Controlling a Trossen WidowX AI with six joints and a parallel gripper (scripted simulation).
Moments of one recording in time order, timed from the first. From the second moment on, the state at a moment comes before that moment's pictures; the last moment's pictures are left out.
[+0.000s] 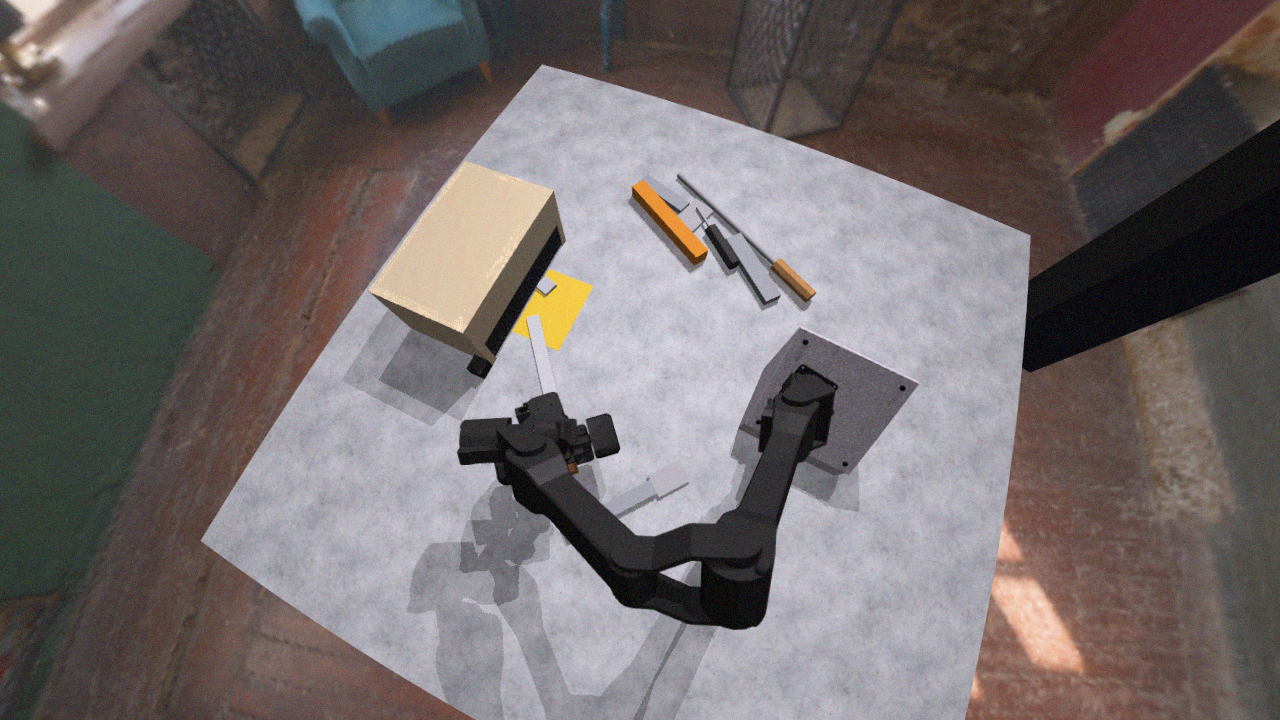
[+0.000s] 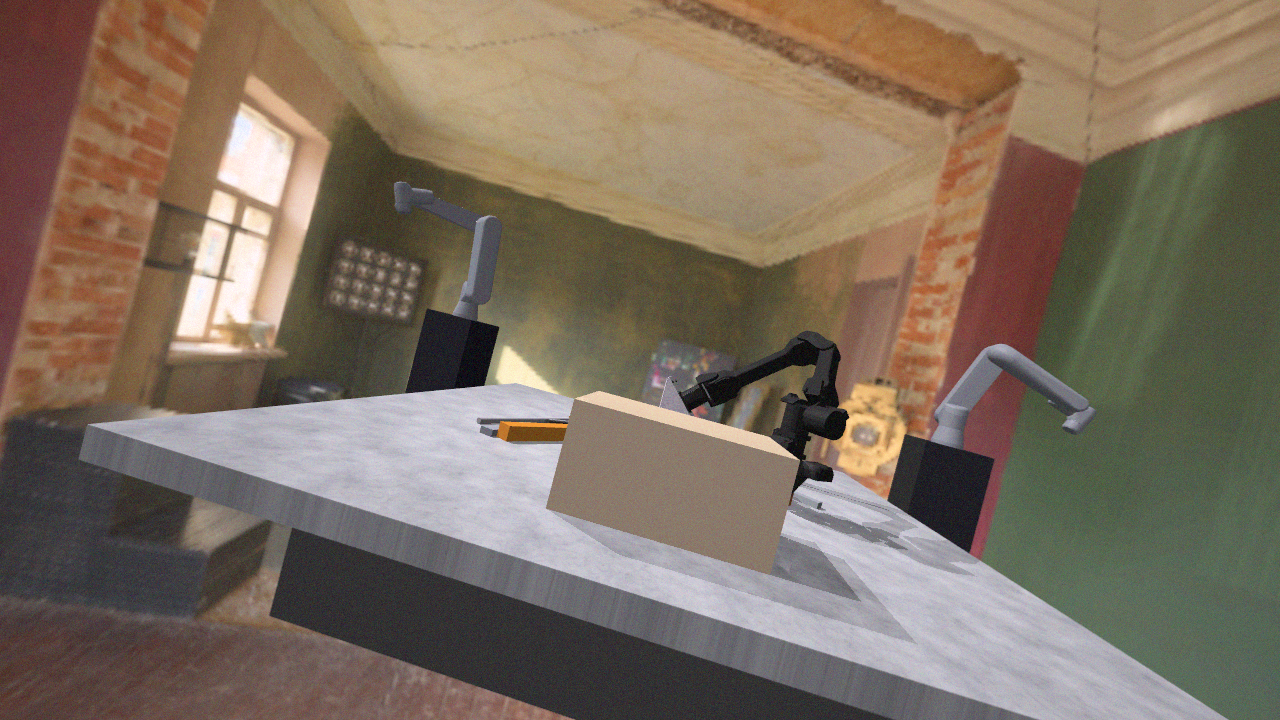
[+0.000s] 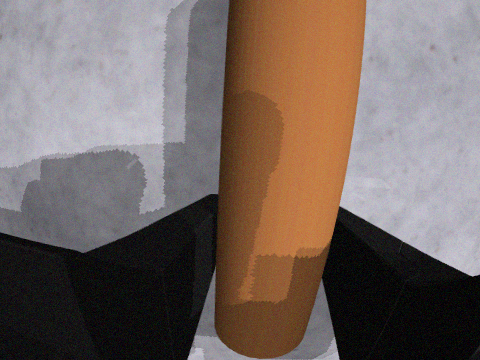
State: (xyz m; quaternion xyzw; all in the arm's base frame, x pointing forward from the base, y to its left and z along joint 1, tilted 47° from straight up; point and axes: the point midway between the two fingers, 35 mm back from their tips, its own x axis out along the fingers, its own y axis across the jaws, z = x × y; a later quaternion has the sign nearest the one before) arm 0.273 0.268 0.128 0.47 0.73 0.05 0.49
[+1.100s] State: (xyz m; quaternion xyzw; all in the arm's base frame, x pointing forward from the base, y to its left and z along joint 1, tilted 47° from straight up) arm 0.313 0.245 0.099 0.47 0.73 0.05 0.49
